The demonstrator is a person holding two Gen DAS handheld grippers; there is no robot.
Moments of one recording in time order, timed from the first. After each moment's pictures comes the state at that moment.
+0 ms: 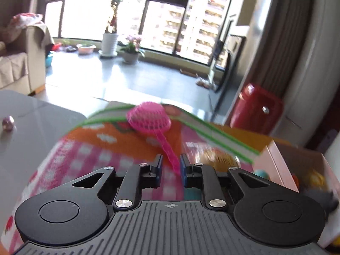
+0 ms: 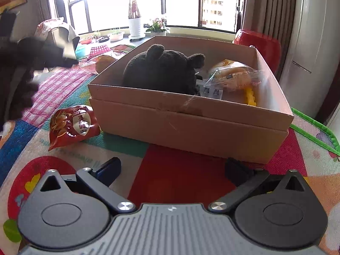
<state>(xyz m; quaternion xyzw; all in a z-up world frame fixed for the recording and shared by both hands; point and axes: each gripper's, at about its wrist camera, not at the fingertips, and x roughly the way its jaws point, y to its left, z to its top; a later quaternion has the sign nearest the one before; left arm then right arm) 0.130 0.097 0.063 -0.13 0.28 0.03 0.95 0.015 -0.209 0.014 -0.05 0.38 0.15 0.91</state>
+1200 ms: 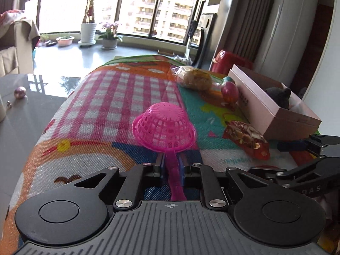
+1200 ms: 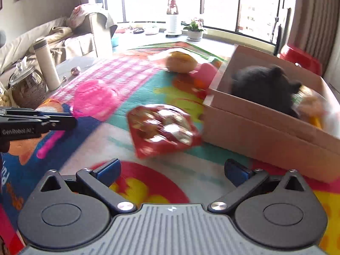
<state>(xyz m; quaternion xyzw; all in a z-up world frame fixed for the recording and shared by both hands) -0.063 0.107 0.027 -0.09 0.33 -0.06 0.94 -0.006 -0.098 0.023 -0.10 0.37 0.23 0.89</state>
